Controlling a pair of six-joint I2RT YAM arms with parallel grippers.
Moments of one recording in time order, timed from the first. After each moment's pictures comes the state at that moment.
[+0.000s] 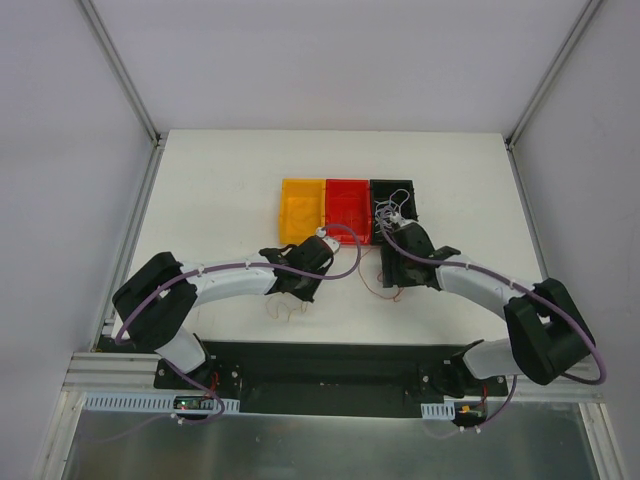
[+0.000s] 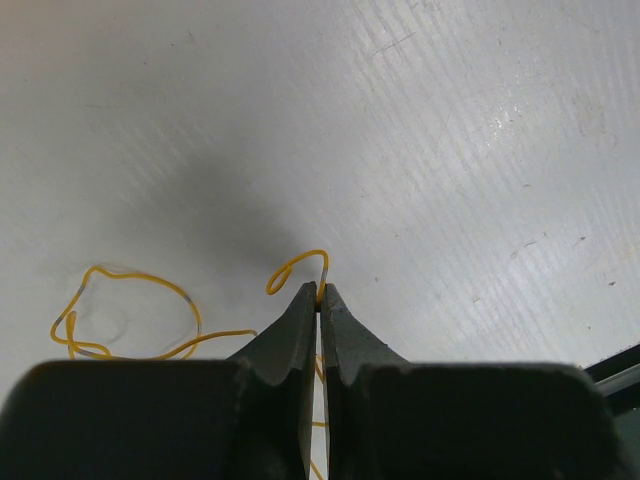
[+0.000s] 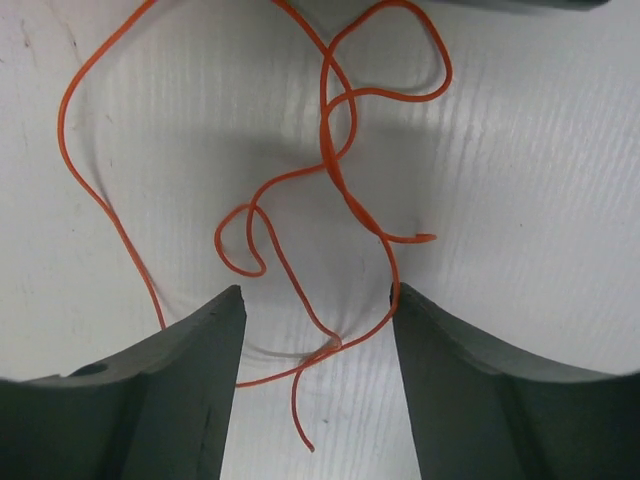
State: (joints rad) left arm -0.92 1.57 0.87 -0.40 -0.09 -0.35; right arm 0.54 1.36 0.66 -0.37 0.08 0.39
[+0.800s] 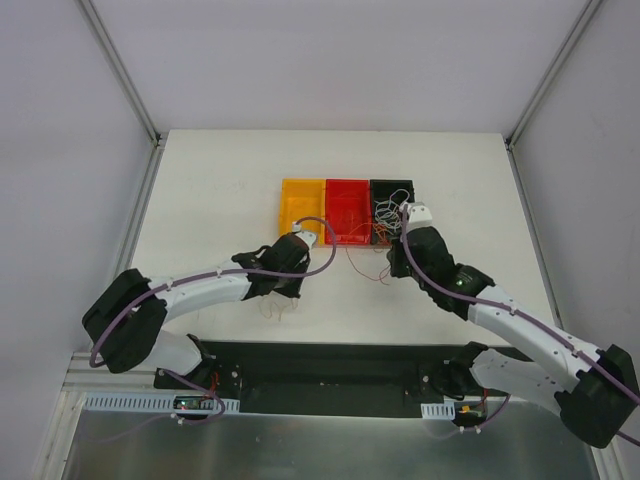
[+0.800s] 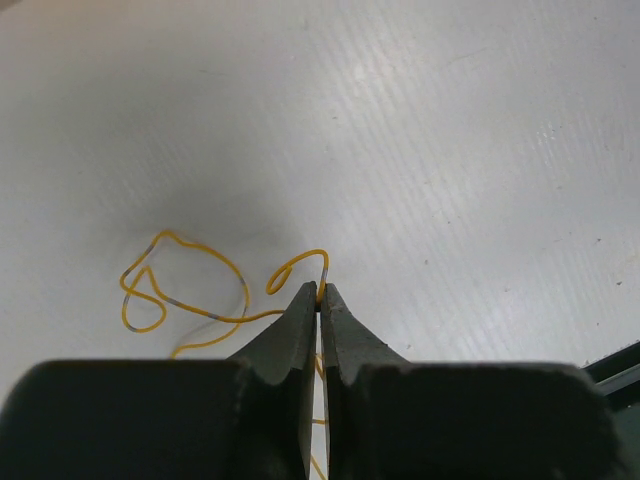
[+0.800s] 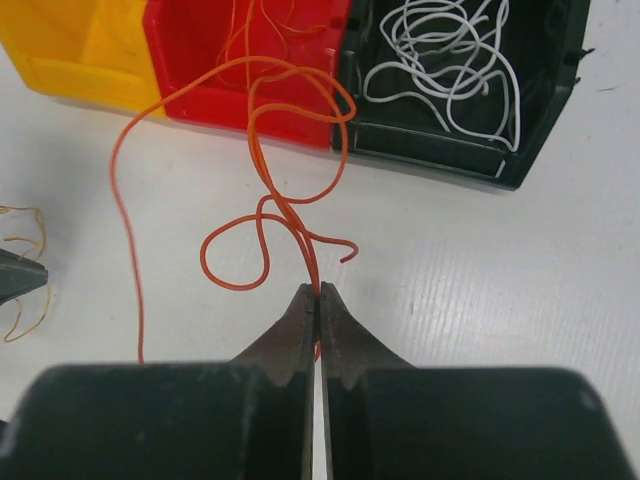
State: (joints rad) left arm -0.85 1.42 0.75 -0.33 -0.08 -0.38; right arm 0.73 0.97 0.66 -0.31 0.30 0.37
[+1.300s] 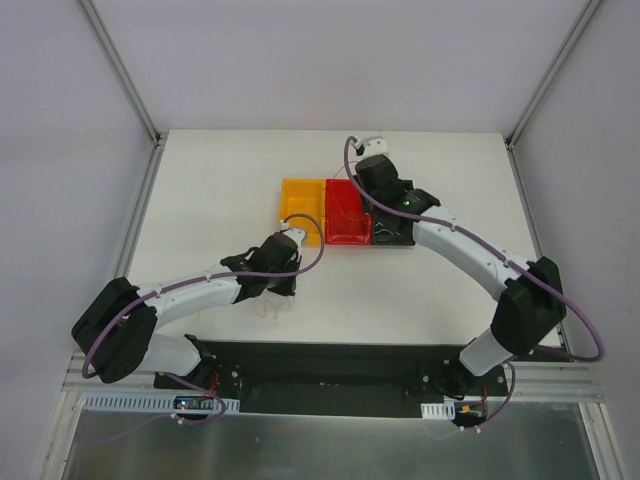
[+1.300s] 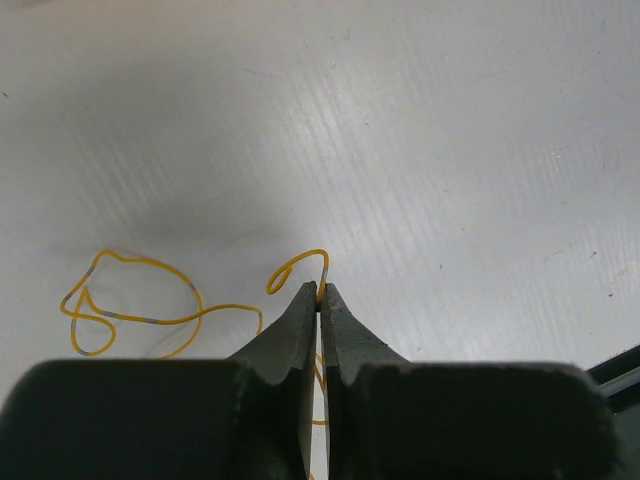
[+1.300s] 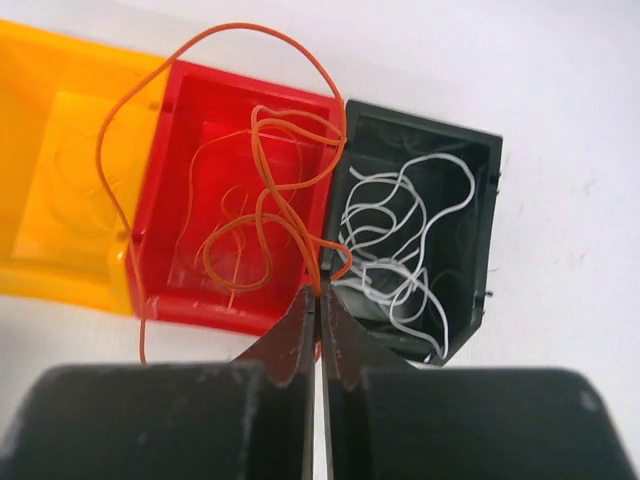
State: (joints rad) left arm -0.78 1.32 0.66 -0.27 -0.05 -0.42; right arm 0.70 1.51 1.28 -0.42 0.46 0.19
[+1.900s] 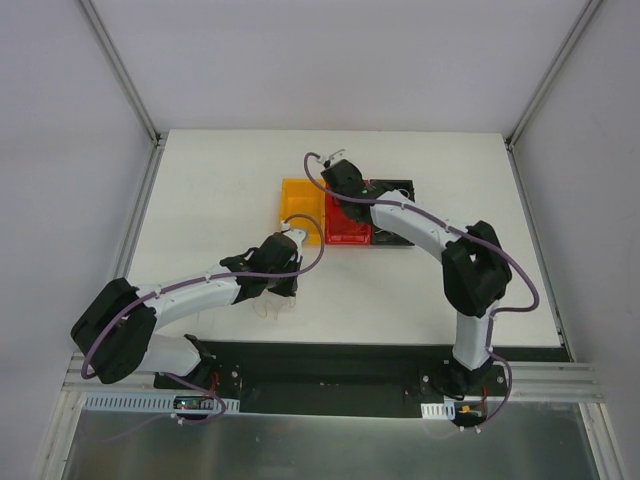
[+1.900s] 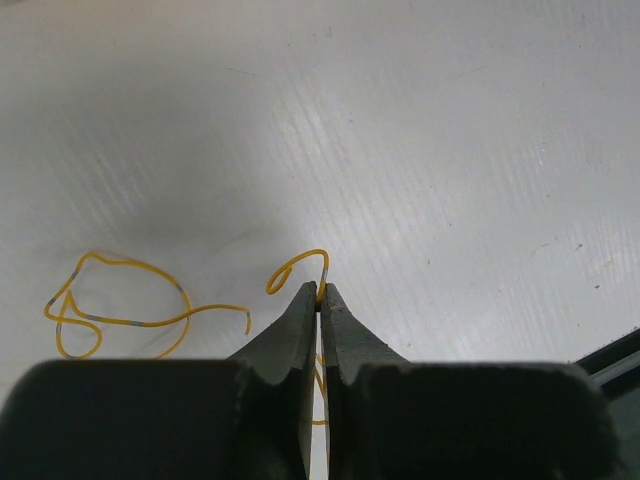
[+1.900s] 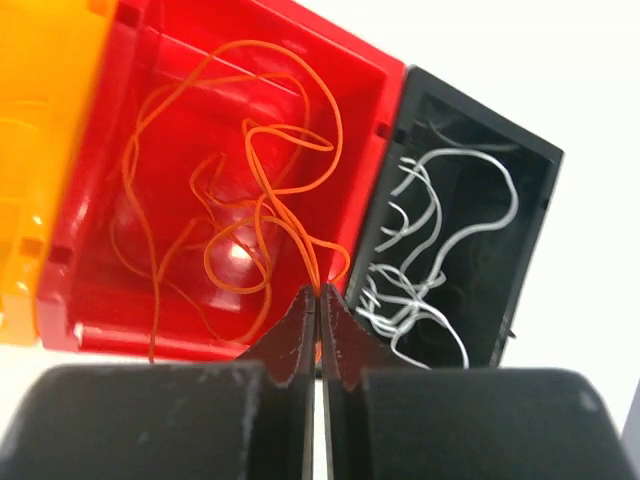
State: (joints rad) left arm -0.78 1.31 0.65 -0.25 -0.03 -0.42; right arm 0.73 1.87 1.51 -0.57 0.56 0.04
